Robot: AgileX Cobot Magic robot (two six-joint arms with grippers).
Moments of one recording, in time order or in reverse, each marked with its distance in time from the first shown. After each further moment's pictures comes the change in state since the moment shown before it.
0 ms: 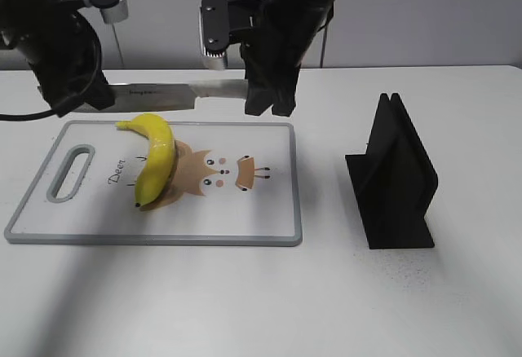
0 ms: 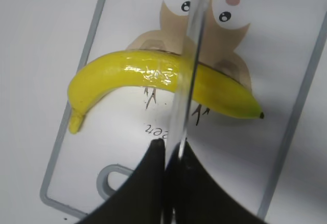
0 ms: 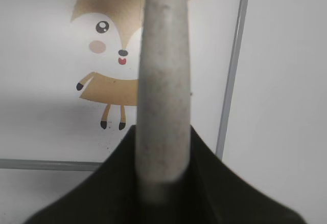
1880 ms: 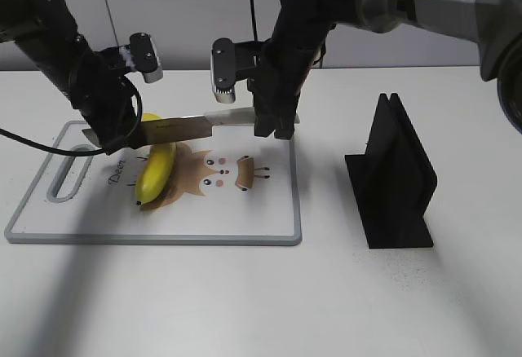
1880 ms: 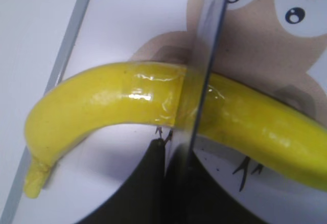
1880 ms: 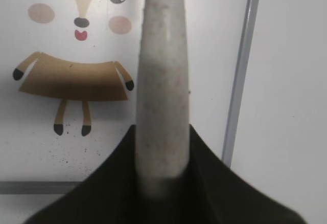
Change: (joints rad) left arm 0.005 0.288 -0.025 -0.073 -0.189 0.040; right arm -0.027 0.178 -0.084 -0.041 -0.047 0.005
